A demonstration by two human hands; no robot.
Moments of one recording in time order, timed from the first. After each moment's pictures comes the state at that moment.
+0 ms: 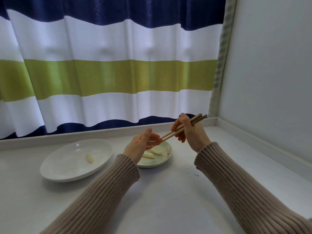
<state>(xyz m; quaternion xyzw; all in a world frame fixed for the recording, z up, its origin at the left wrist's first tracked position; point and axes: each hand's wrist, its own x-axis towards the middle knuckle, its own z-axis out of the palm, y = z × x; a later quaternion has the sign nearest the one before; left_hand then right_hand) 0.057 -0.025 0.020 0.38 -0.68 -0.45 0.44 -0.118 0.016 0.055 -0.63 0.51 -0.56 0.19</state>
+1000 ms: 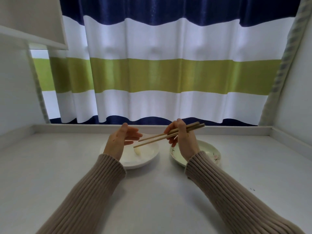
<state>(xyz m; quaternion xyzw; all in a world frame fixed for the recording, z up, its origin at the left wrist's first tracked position) 0.235 -0.018 0.021 0.46 -0.57 -0.32 0.60 0.041 -0.021 0.036 -0.63 0.39 -0.60 0.31</state>
